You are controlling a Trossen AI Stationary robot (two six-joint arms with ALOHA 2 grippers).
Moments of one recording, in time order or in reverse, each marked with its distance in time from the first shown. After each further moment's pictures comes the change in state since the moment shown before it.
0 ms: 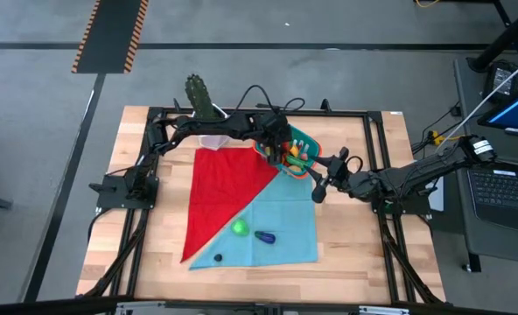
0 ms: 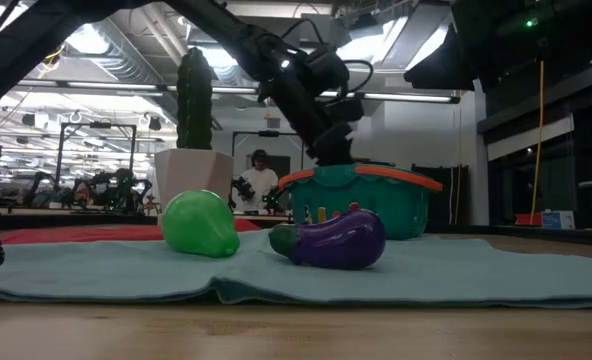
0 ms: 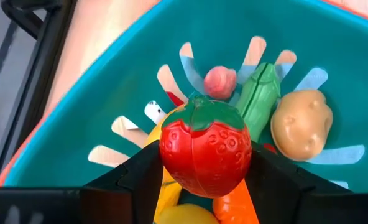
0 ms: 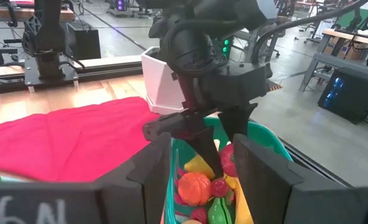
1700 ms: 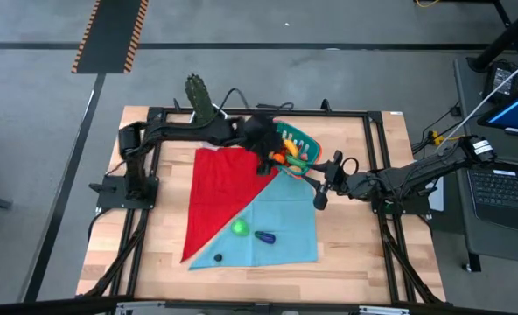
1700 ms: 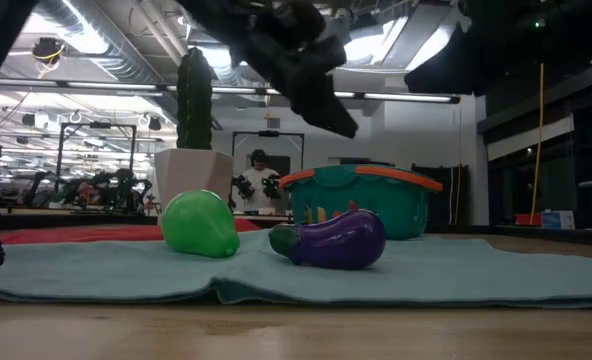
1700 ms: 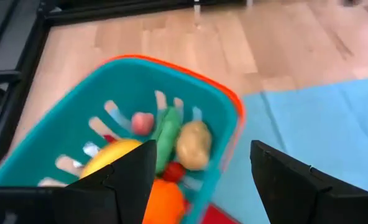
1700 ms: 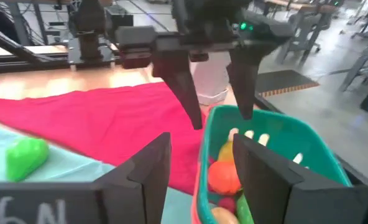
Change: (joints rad) left arm -0.081 -0.272 -0.236 0.112 0.151 0.007; right arm 0.000 0.001 0.000 -0.046 -0.163 0.001
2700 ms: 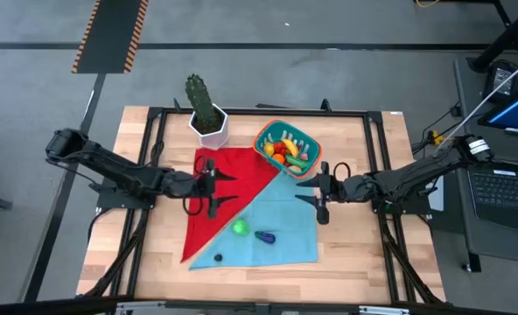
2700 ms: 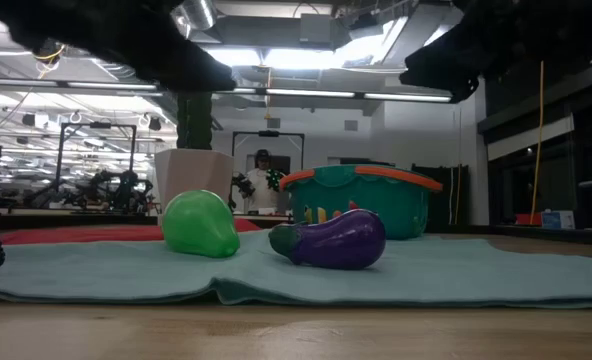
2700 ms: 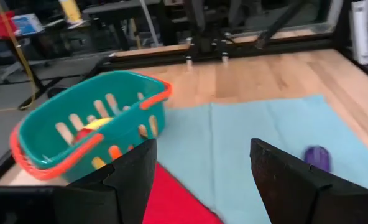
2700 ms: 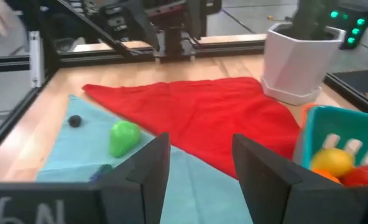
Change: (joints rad) left arm -0.511 -0.712 -0.973 0.675 -0.625 -0.275; right arm 0.017 0.072 0.007 0.085 -0.309 0.028
